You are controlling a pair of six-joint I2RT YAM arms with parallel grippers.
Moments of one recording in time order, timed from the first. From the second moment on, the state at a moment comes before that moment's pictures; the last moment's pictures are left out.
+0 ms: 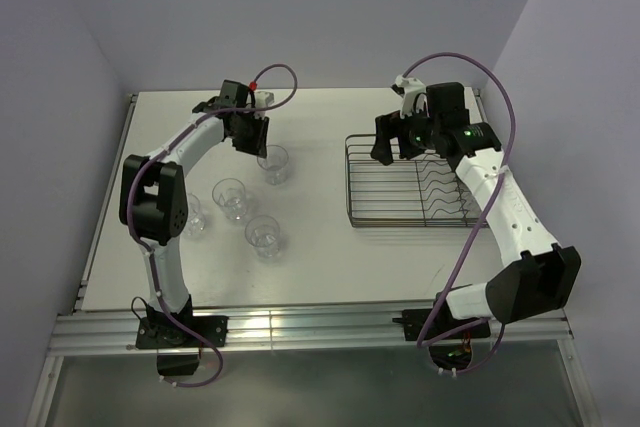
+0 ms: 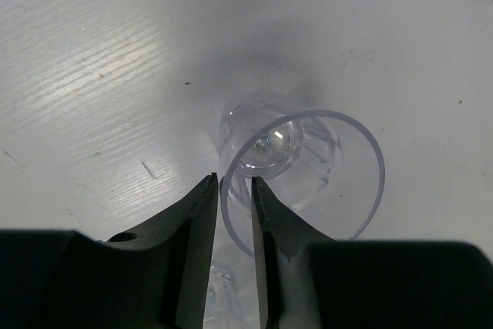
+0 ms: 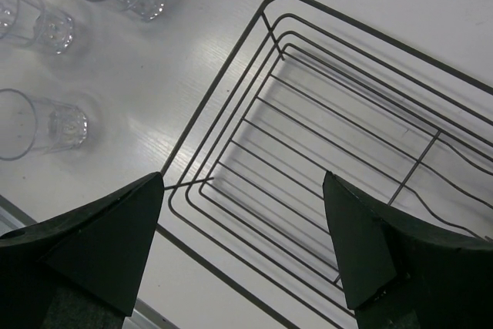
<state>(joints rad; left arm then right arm) -0.29 2.00 1.64 -0.66 0.23 0.01 0.21 1.35 1.36 -0.74 -0.35 -0.07</state>
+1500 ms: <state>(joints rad) -0.14 1.42 1.13 0.42 1.10 -1.13 0.23 1.23 1.46 -0.46 -0.63 0.11</state>
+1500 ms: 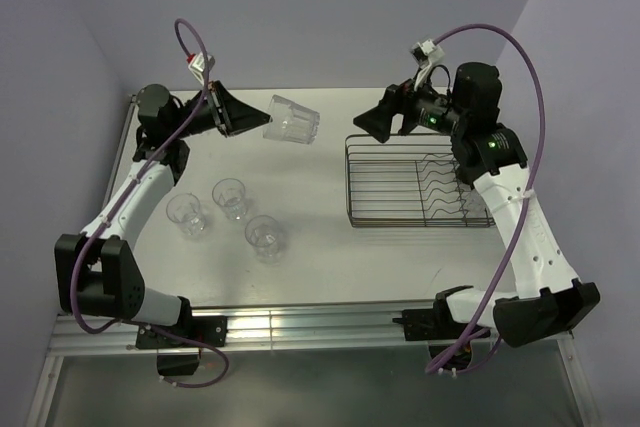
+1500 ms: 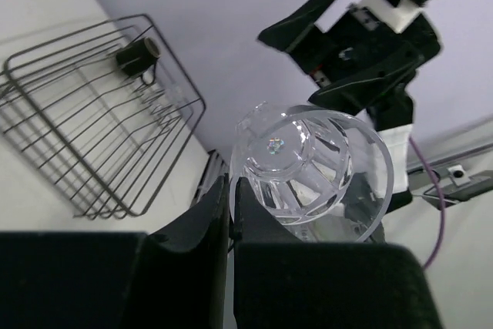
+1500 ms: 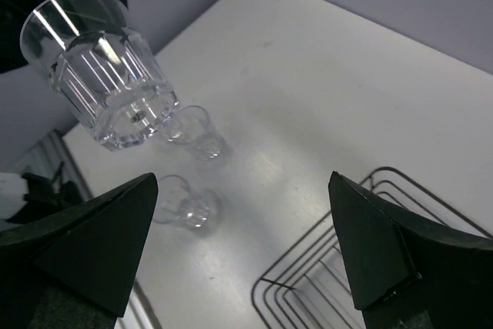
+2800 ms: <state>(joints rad) -0.15 1.35 1.00 1.12 1.06 -1.64 0.38 1.33 1.14 0.75 -0.91 1.45</state>
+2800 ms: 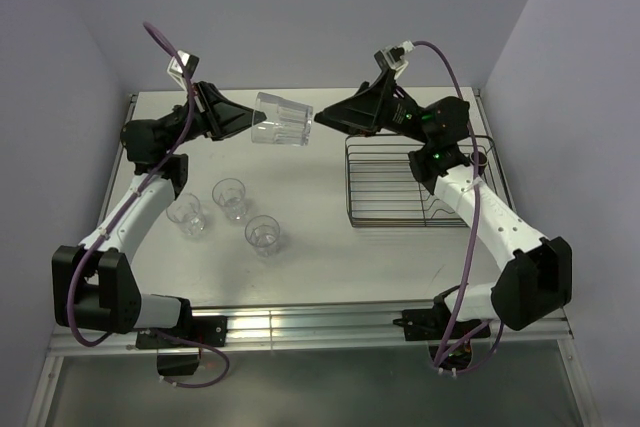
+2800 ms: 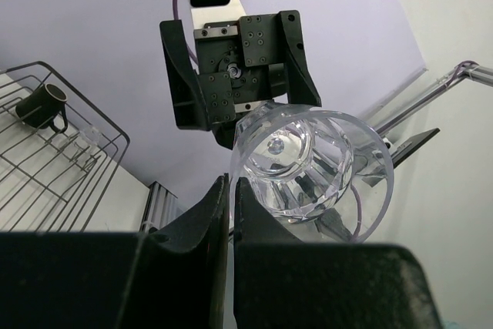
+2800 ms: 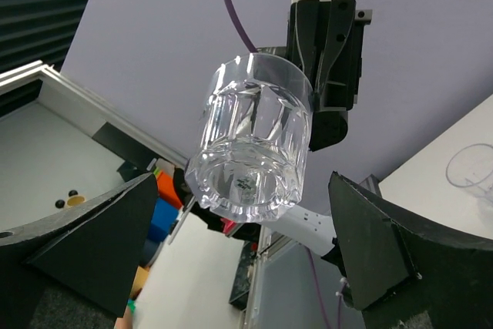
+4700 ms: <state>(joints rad) -0.18 1.35 0.98 1.03 0.94 -1.51 0.47 1.40 1.19 0.67 -0.85 1.39</state>
